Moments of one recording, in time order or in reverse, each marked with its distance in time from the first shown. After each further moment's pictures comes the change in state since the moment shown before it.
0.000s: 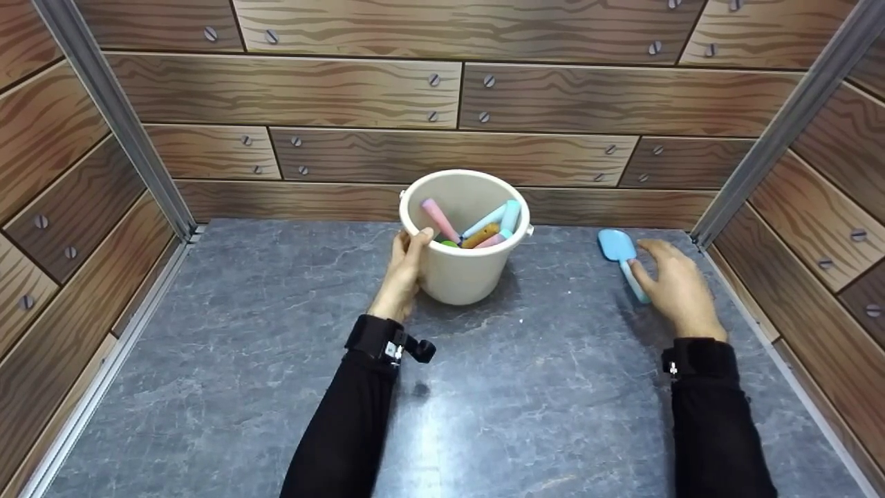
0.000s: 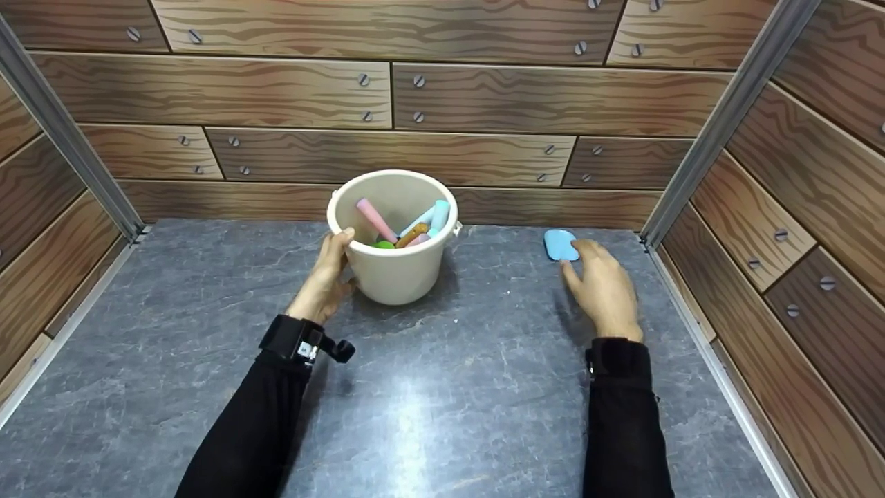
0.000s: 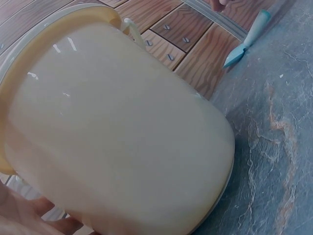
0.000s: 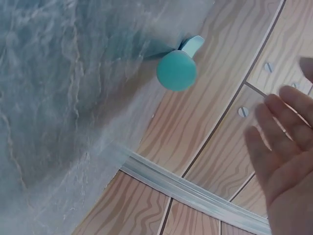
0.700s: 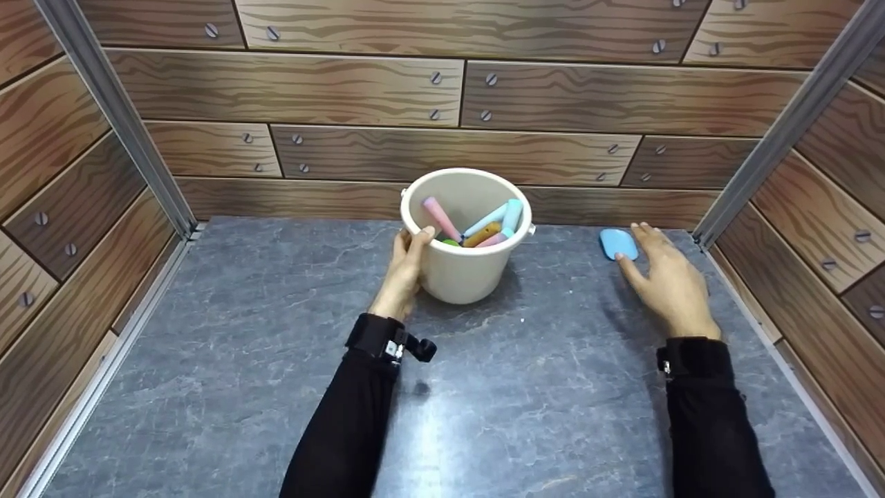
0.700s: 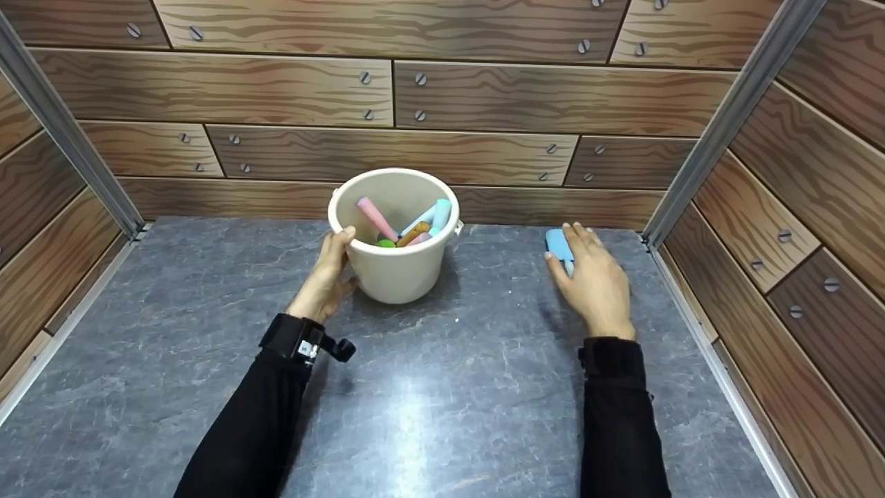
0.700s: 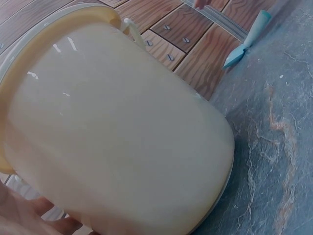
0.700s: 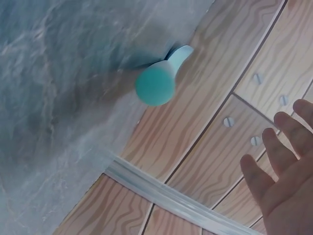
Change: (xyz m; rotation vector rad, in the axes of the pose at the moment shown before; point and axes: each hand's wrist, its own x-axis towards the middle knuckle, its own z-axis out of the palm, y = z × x) left_hand 0.001 0.000 0.000 0.014 0.011 0.002; right_hand 0.004 -0.020 -0.001 -0.056 -0.022 0.008
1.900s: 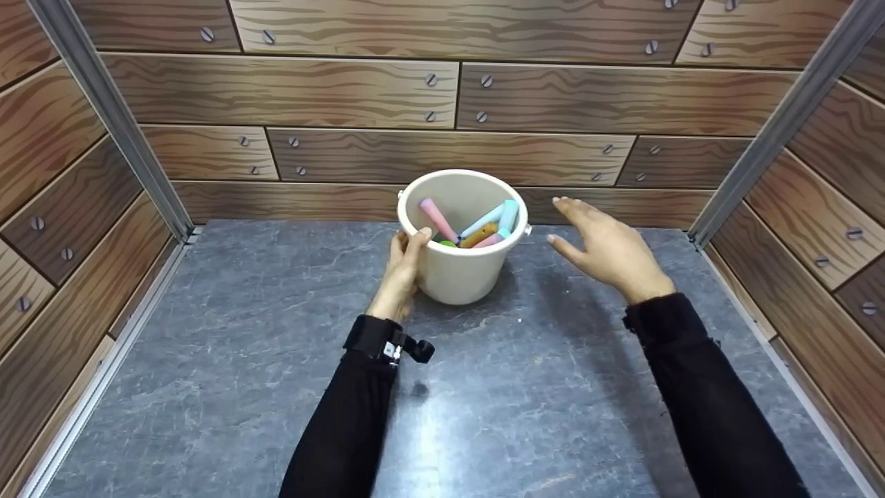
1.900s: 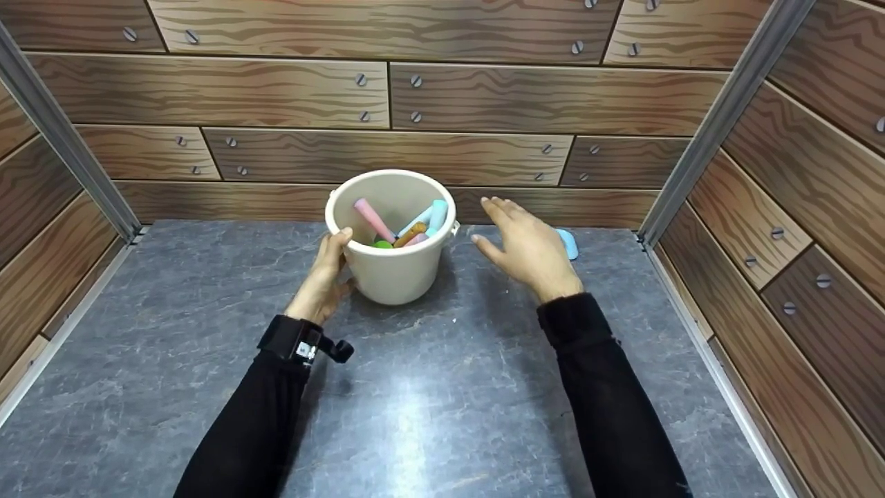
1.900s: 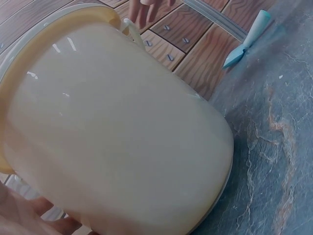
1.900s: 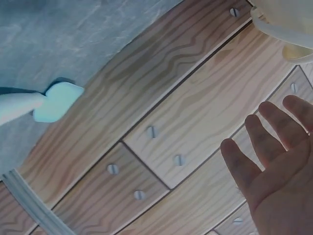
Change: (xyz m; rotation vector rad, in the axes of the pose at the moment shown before) left_hand 0.000 -0.001 -0.001 -0.007 -0.014 0.006; right_hand 0.045 -0.110 -0.024 -0.072 -0.199 -0.238
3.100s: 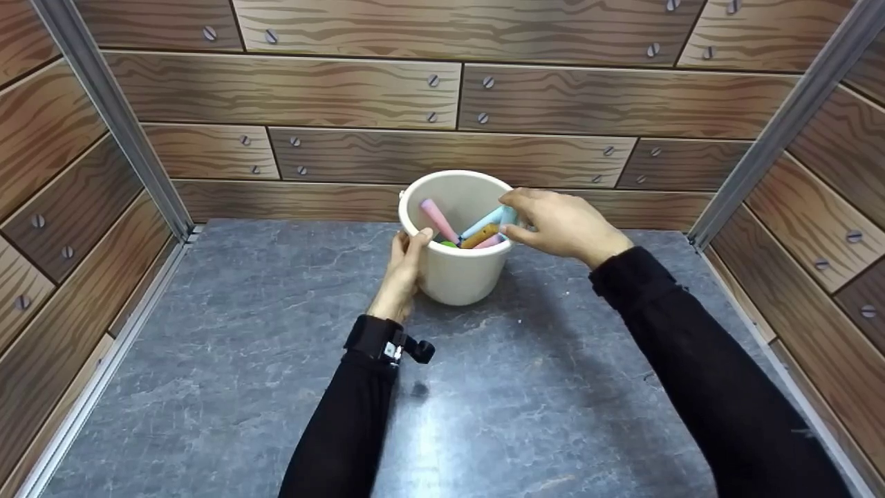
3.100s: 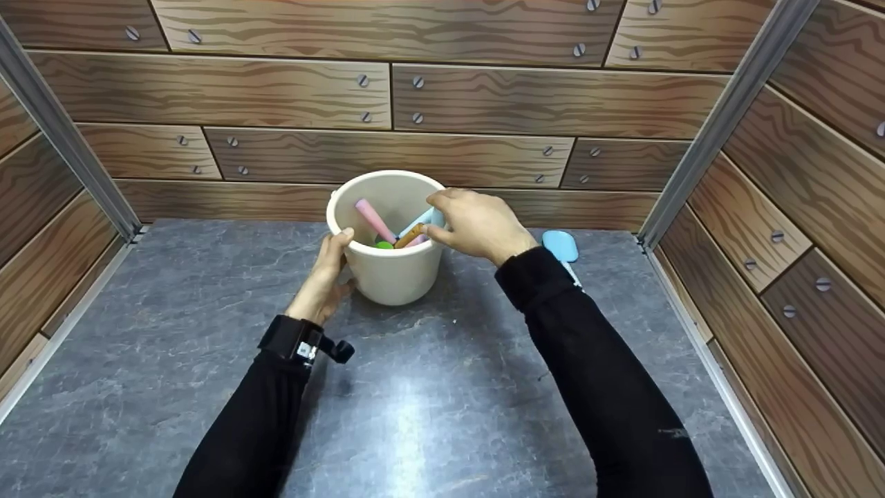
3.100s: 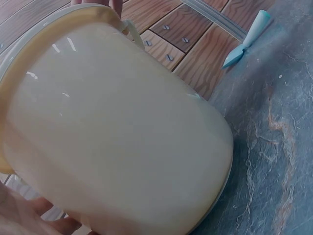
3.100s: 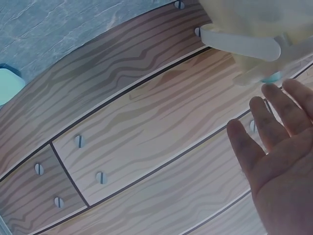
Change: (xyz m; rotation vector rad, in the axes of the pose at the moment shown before) left_hand 0.000 0.002 0.000 0.016 0.009 -0.015; right_hand 0.056 -0.063 -0.021 -0.064 -0.129 -0.201
